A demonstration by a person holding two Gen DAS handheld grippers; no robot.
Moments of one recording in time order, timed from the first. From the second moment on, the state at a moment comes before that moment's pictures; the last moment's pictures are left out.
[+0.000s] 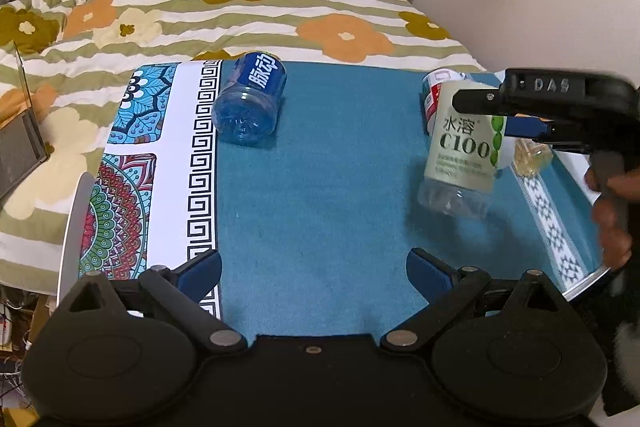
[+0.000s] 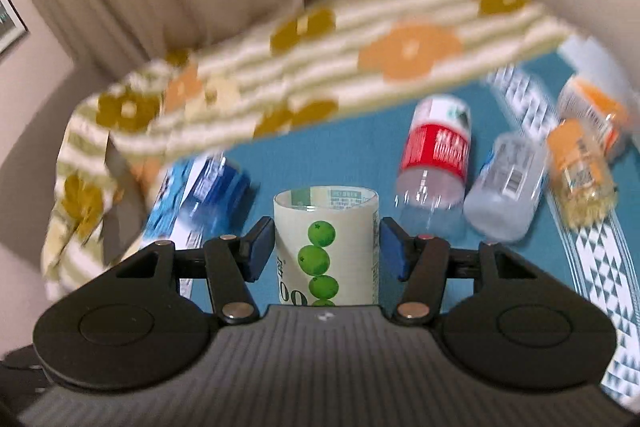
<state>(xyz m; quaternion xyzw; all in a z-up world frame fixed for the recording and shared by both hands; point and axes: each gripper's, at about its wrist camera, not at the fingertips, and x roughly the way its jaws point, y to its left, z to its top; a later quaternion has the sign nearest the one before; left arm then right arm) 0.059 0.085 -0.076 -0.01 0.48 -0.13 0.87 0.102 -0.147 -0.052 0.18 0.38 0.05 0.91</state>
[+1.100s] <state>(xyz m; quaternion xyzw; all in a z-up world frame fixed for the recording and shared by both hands) 0.061 0.066 -0.097 0.04 0.48 -0.11 0.87 0.066 -0.119 -0.085 0.06 0.34 0.04 0.94</state>
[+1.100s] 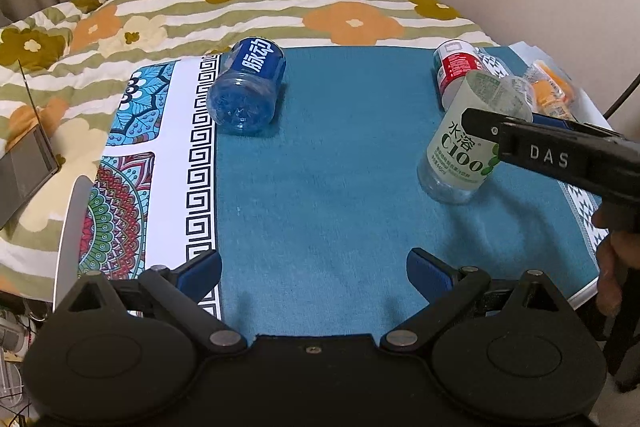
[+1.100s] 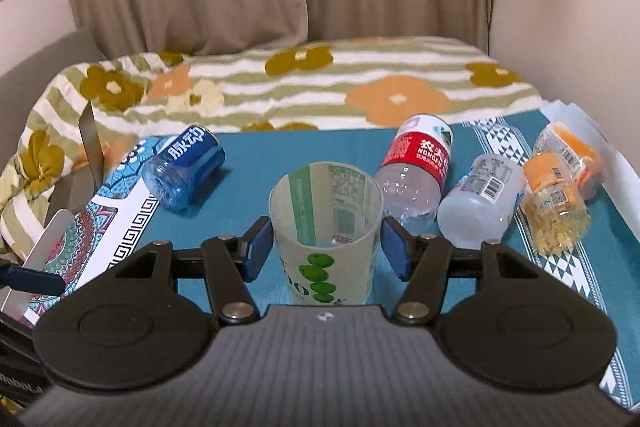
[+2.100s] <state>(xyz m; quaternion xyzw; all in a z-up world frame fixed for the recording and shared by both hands) 0.058 0.066 -0.085 0.02 0.48 -0.09 0.87 0.068 -0.119 -0.076 0.03 0.38 0.02 0.92</state>
